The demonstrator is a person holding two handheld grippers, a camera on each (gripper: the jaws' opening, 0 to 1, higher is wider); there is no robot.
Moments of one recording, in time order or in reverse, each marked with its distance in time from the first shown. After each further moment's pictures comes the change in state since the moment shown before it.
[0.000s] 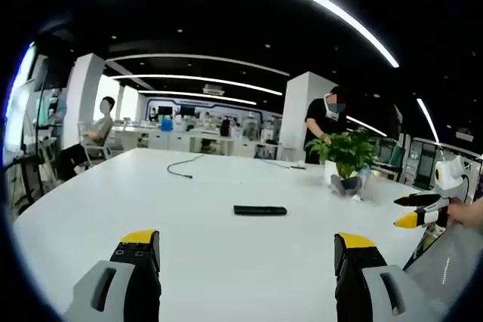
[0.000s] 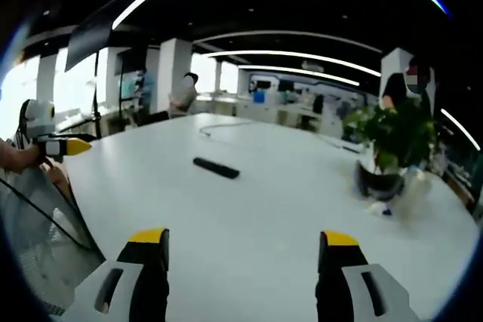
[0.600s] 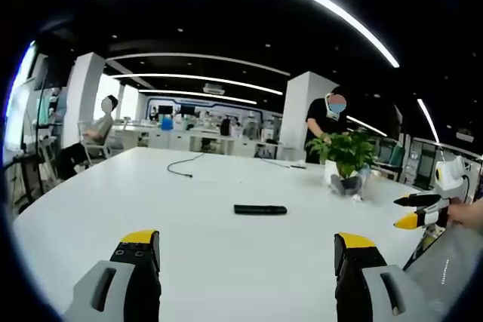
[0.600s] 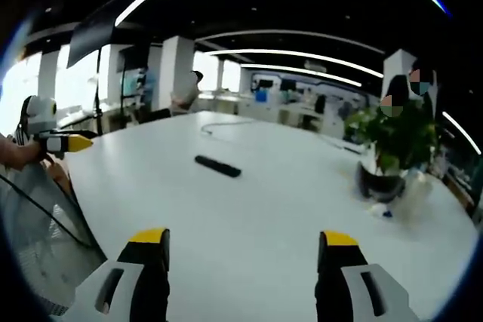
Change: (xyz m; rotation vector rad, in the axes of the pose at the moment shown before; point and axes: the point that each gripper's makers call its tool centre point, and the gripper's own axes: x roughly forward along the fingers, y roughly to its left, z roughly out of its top) left arm 0.000 0.001 -0.001 -0.002 0.005 0.000; right arm 0.001 0.003 -0.001 -0.018 0.009 0.006
